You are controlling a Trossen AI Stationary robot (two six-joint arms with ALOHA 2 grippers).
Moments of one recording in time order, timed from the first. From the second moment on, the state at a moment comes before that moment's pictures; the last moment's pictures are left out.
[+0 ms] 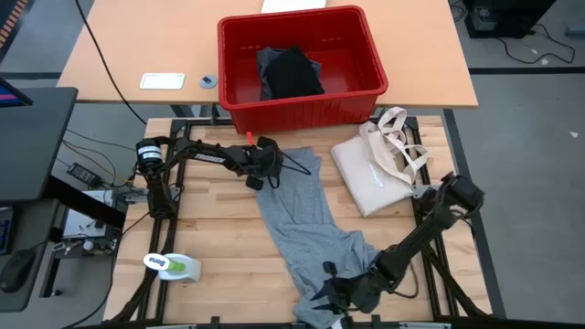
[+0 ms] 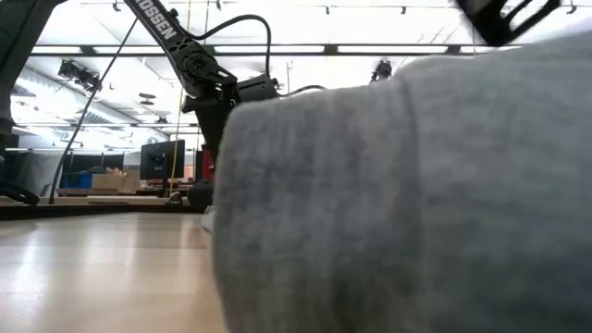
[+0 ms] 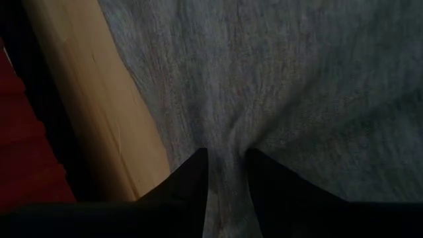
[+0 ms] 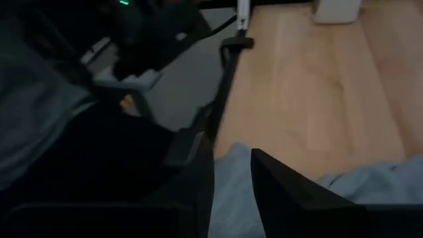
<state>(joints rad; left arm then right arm) 0.33 1.83 1.01 -0.28 -0.42 0.78 0.77 1.87 1.06 0.29 0.36 0.41</state>
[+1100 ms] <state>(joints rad) 0.45 1.81 1.01 -0.17 -0.41 0.87 0.81 1.99 1.12 0.35 0.02 0.69</state>
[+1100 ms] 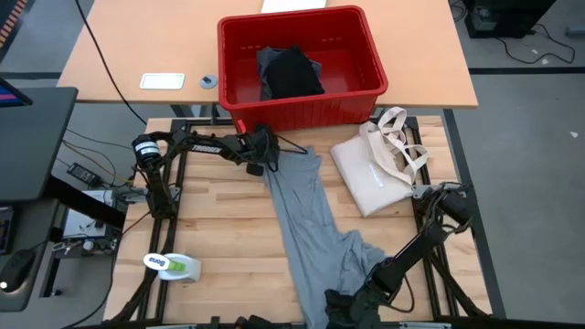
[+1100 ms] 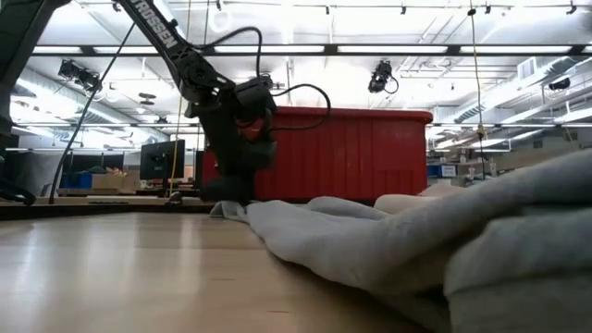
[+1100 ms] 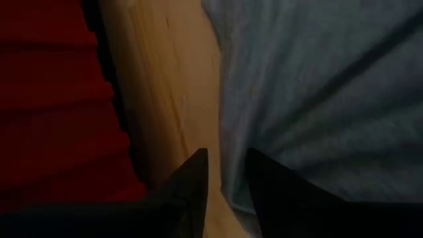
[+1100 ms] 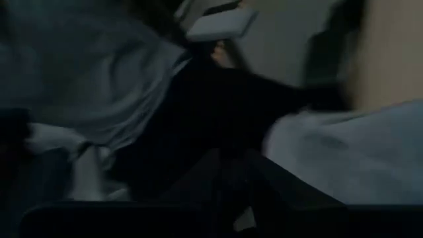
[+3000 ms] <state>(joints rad) 0.25 2.22 1.52 -0.02 -0.26 0.25 0.89 1.80 0.95 -0.47 0.82 1.21</state>
